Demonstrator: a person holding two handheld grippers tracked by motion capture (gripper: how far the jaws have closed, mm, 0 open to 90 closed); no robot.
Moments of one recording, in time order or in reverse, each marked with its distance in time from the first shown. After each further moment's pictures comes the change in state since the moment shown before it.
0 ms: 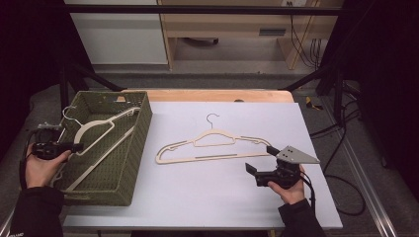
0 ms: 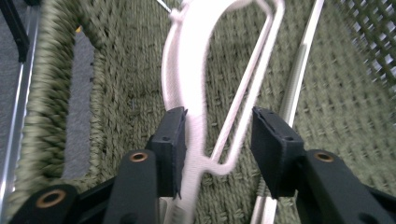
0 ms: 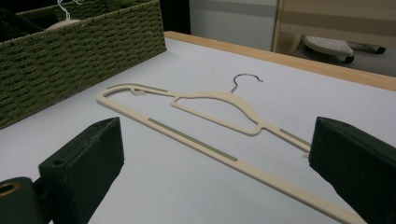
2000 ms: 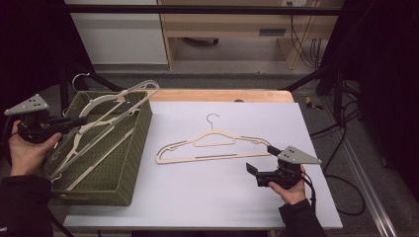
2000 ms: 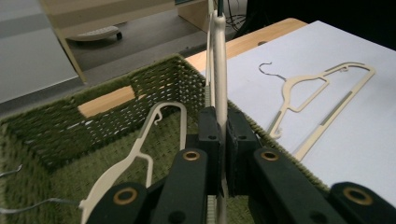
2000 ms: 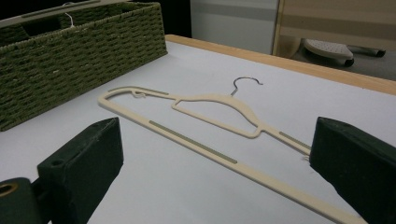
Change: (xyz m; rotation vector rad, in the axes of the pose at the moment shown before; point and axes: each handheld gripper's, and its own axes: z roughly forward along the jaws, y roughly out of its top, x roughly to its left) left arm -0.037 0.055 -0.078 -0.346 -0.340 0.330; right arm 0.000 0.001 -0.003 -0.012 0.001 -0.001
